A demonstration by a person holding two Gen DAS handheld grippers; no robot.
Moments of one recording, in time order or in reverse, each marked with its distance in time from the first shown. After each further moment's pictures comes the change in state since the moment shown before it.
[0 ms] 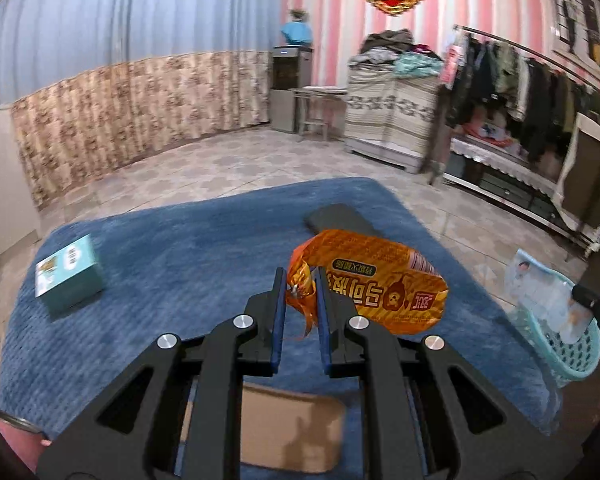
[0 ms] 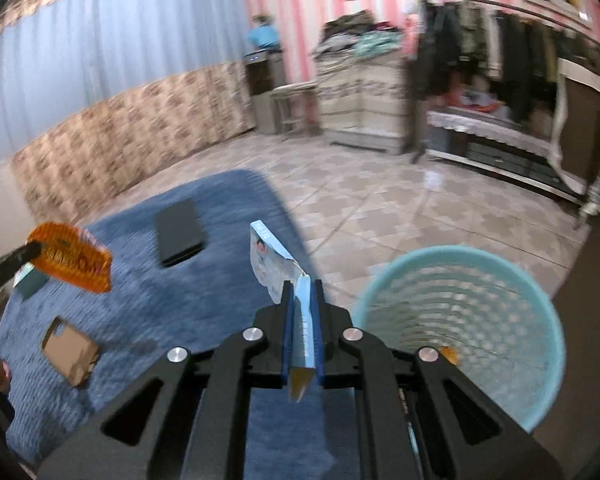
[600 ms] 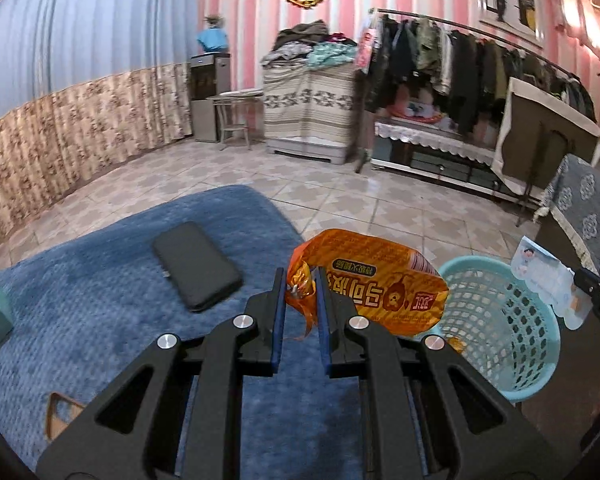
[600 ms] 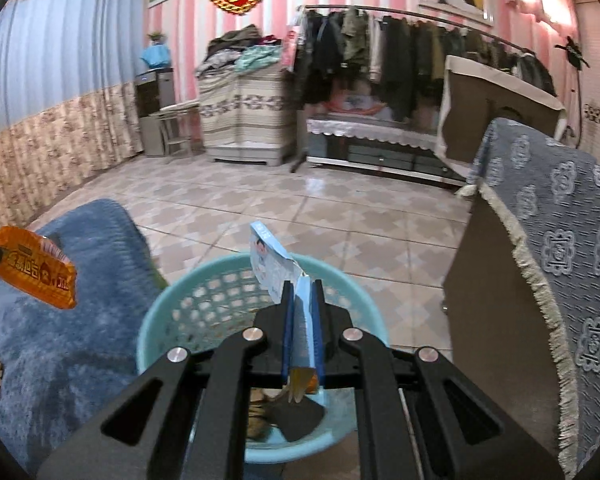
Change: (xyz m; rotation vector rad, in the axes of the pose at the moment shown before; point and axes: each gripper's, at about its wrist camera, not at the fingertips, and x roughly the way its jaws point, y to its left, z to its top) left arm 0.019 -0.167 -0.002 0.160 -0.005 -0.202; right arm -0.036 -0.128 -0.002 0.107 -0.049 -0.380
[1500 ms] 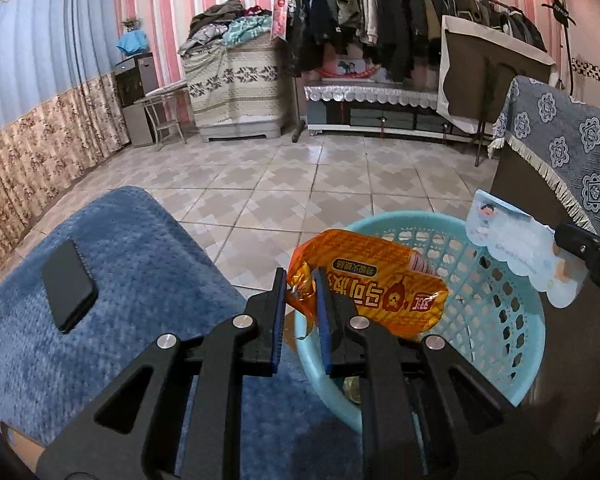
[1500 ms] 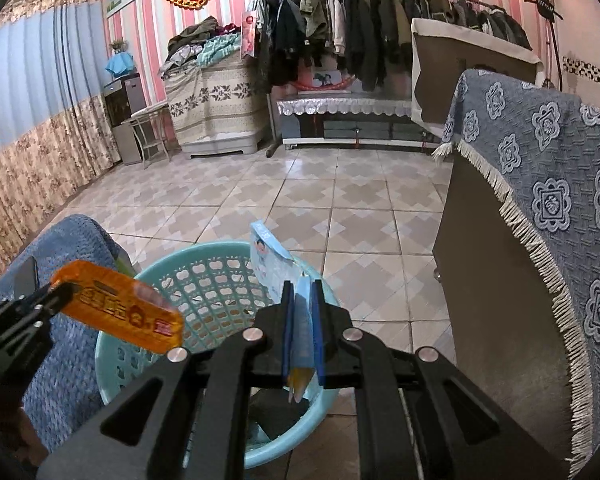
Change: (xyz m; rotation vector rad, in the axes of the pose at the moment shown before) left arm 0.071 -0.141 -0.017 0.204 0.094 -0.137; right arm 0.031 -0.044 -0.012 0.137 0.070 -0.018
